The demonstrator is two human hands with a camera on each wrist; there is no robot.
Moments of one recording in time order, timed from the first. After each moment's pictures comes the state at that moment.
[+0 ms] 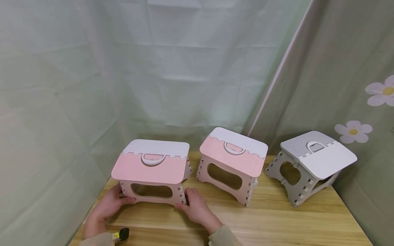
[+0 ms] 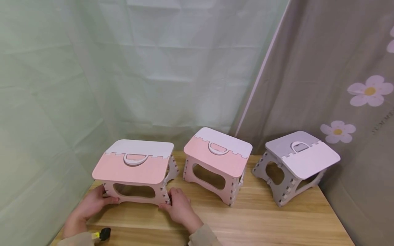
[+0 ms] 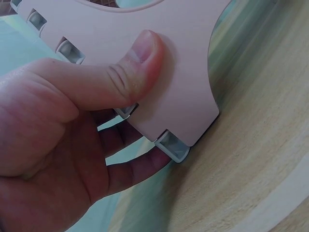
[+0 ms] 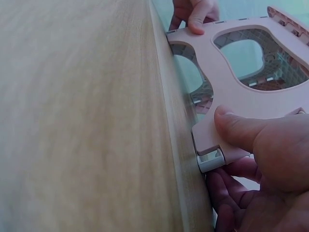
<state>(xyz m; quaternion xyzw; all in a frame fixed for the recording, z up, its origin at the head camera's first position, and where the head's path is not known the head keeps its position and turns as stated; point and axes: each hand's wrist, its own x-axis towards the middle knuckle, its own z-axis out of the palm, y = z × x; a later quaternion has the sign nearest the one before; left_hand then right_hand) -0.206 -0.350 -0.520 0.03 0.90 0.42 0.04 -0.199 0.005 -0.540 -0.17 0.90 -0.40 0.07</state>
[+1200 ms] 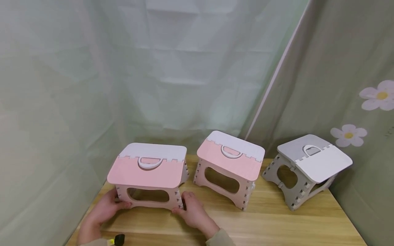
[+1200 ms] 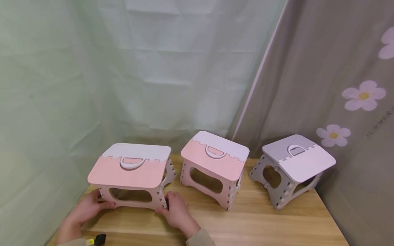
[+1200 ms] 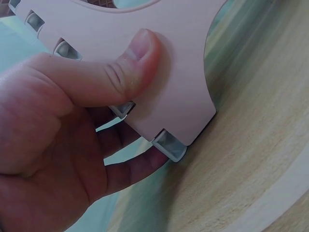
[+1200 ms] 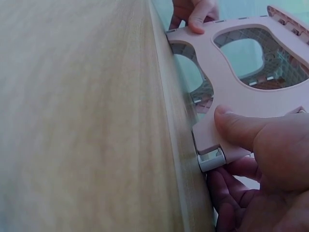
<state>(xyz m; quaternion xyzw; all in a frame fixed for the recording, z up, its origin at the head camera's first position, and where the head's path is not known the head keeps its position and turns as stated) -0.207 -0.350 -0.518 0.02 0.91 0.40 0.04 -0.199 0.005 -0.542 -0.17 0.90 -0.40 0.05</state>
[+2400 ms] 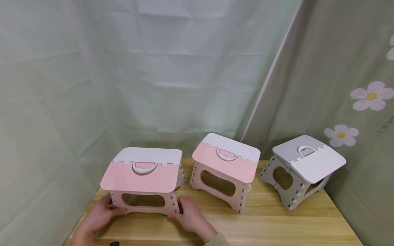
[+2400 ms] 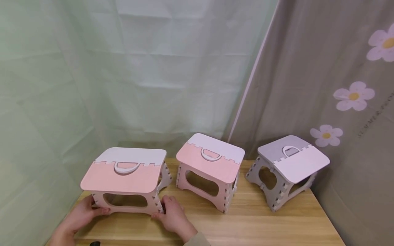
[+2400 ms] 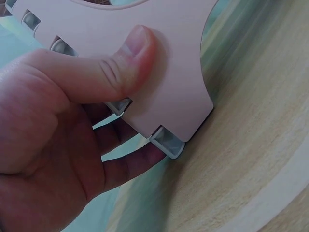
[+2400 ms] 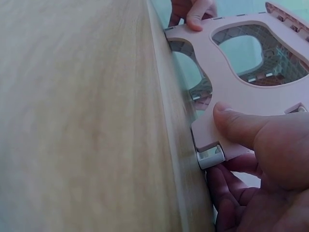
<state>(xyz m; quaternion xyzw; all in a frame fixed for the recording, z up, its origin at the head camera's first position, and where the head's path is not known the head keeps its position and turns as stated) -0.213 -0.349 -0.519 0.01 0.90 0.42 0.05 -0.204 0.008 -0.547 -0.17 0.89 -0.41 0.06</state>
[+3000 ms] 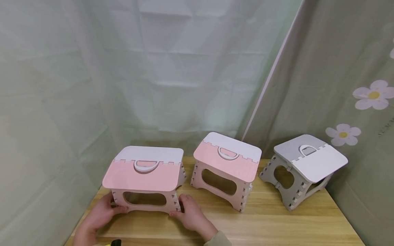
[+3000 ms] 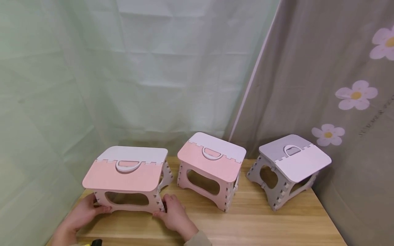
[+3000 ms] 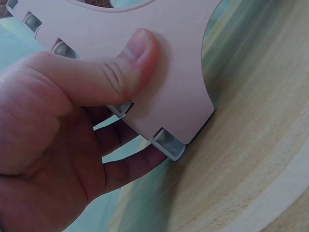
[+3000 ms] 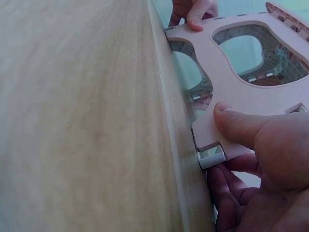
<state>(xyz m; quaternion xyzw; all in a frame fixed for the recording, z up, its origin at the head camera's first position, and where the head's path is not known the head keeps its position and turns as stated) -0.209 -0.348 -0.517 0.02 0.91 0.41 0.04 -0.201 0.008 -0.544 -0.18 0.89 -0.42 0.06</state>
